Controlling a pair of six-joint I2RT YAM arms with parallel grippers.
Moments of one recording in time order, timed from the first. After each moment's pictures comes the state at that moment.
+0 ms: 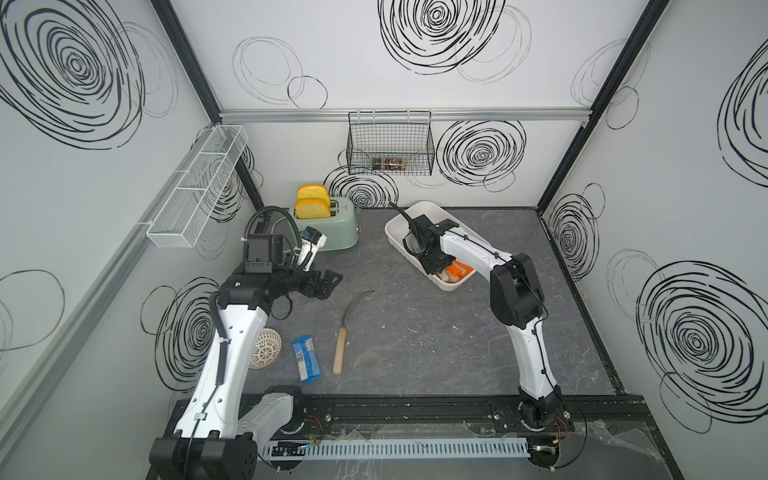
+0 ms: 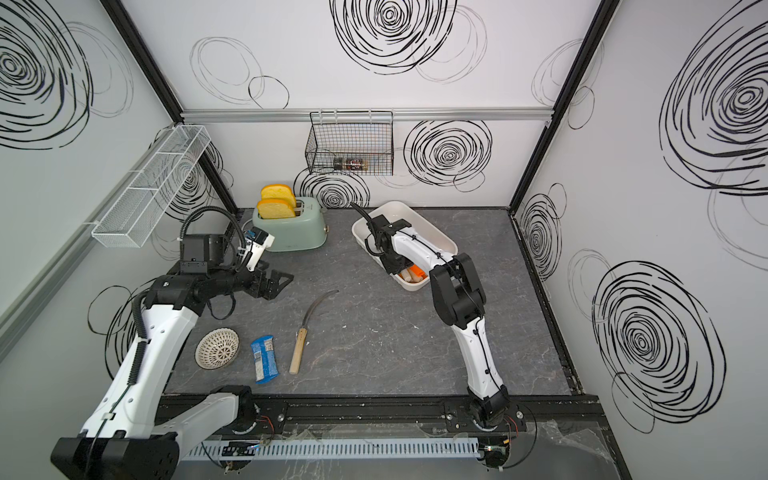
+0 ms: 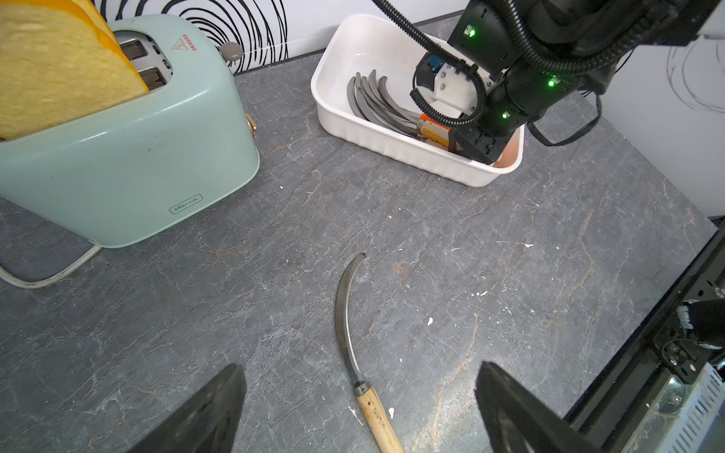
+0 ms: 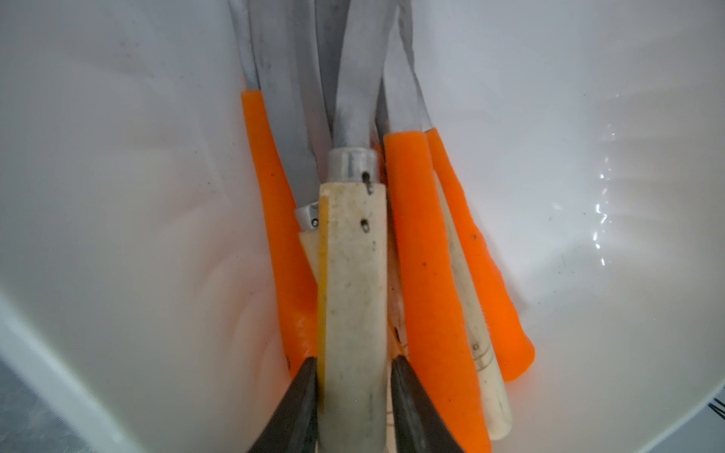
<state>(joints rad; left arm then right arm) 0.02 1.07 1.15 -0.90 0.51 0.28 0.58 2.23 1.90 -1.07 0.33 0.11</state>
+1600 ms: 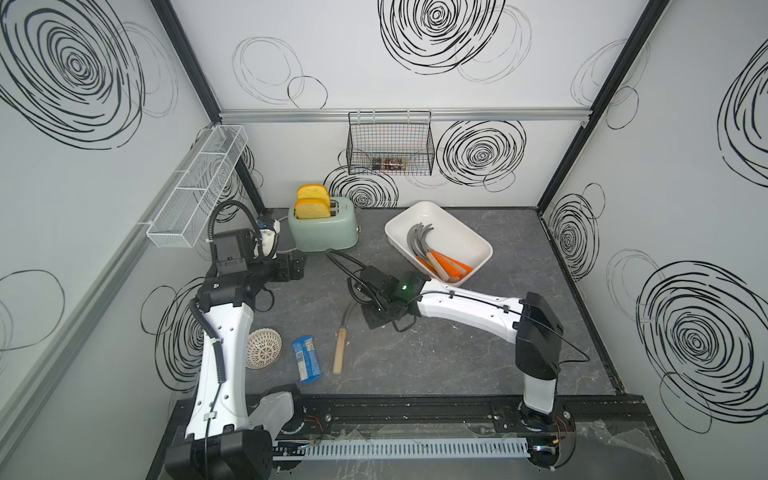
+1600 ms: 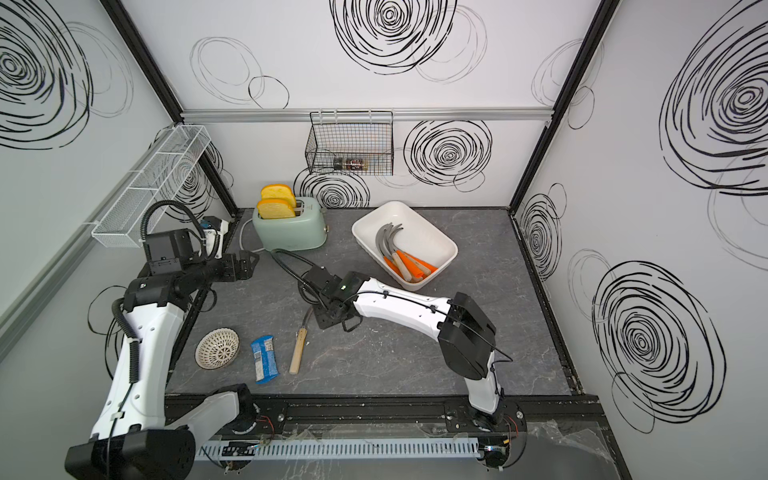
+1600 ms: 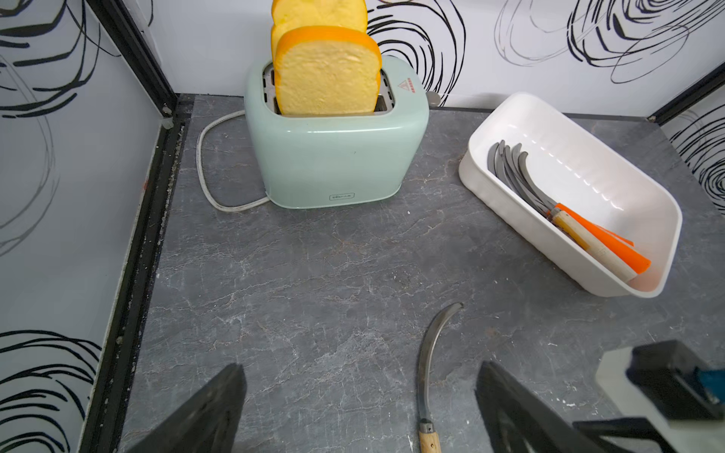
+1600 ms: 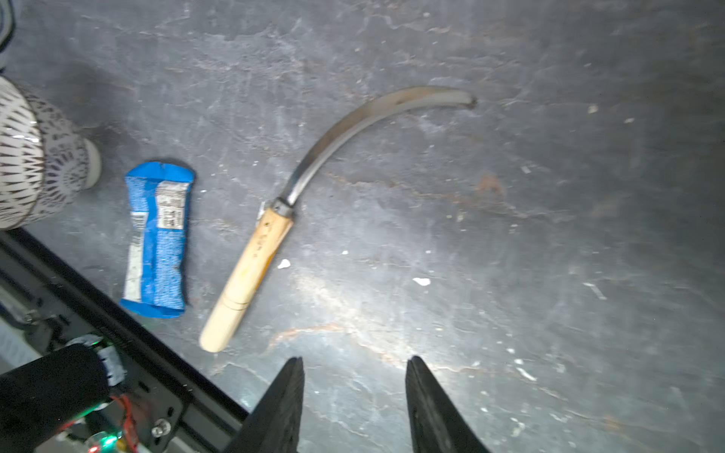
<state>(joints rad) 0.26 1.08 1.19 -0.82 0.35 0.08 1.14 1.92 1.63 -0.80 0.05 0.65</state>
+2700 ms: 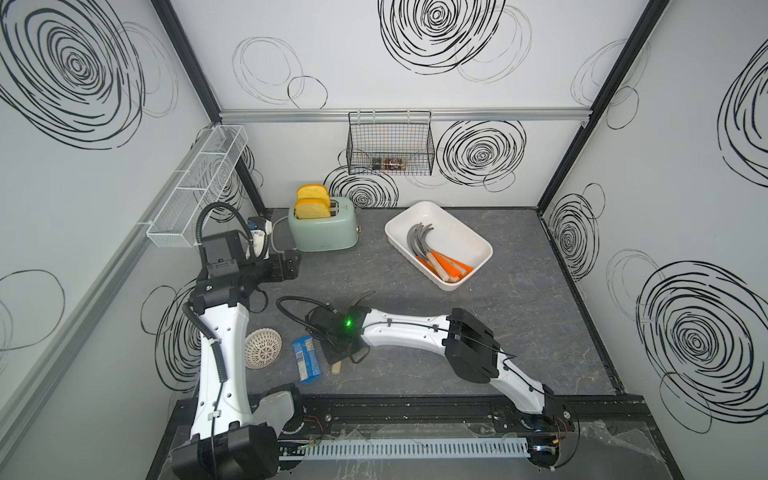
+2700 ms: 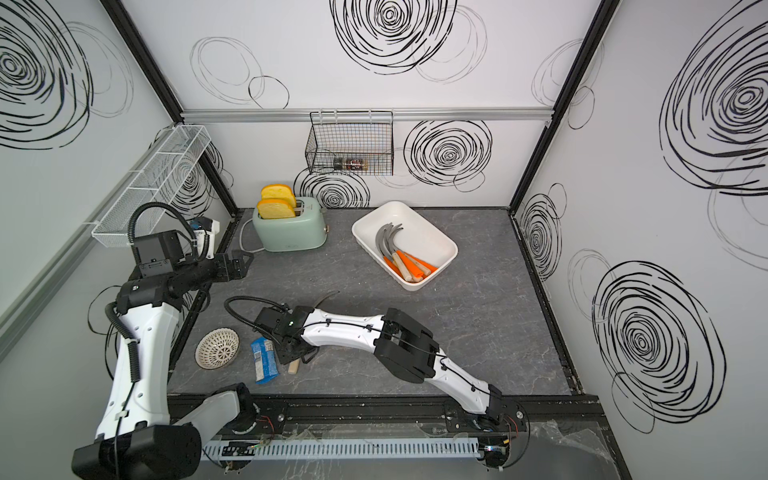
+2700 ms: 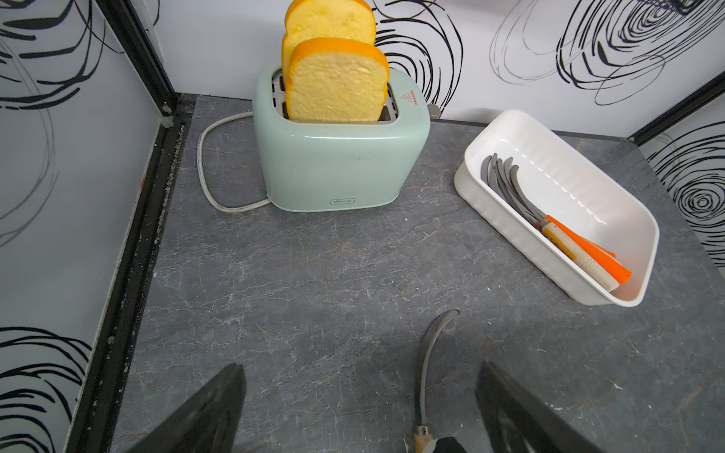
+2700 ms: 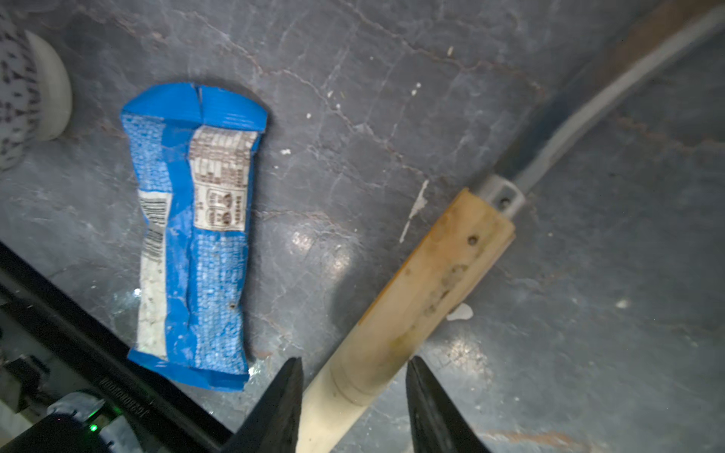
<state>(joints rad) 0.34 1.08 1.19 -0.82 0.44 0.11 1.31 2.35 2.00 -0.87 0.05 0.78</state>
